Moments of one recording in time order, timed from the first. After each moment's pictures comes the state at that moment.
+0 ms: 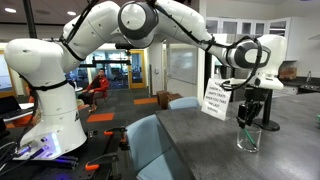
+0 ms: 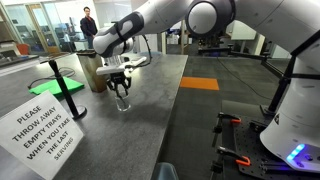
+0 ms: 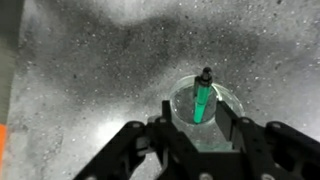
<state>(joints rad) -0.06 1.04 -0.11 -1.01 0.18 1.89 0.98</state>
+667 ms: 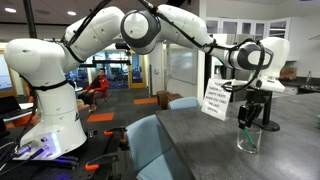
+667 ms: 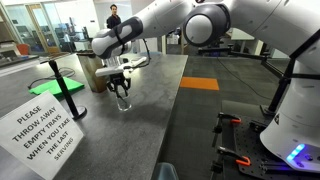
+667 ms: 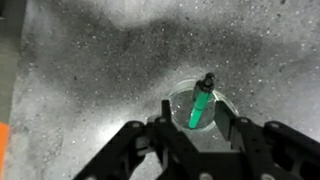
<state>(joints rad) -0.07 1.11 -0.11 -0.88 0.18 1.81 0.99</state>
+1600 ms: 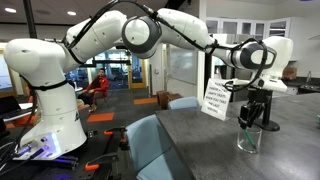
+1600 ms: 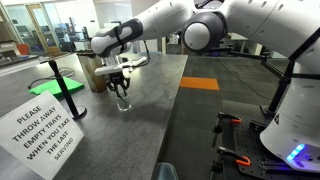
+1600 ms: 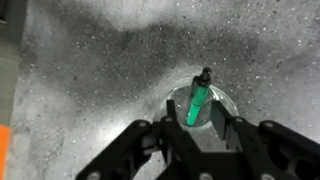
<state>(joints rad) -0.08 1.16 -0.11 -0.78 0.18 1.75 1.01</state>
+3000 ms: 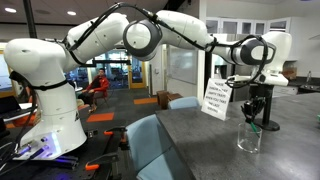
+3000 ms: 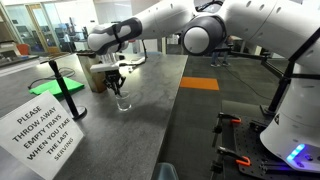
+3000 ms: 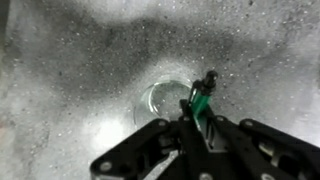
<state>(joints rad) -0.07 1.19 -0.10 -0.69 0.18 1.75 1.01</state>
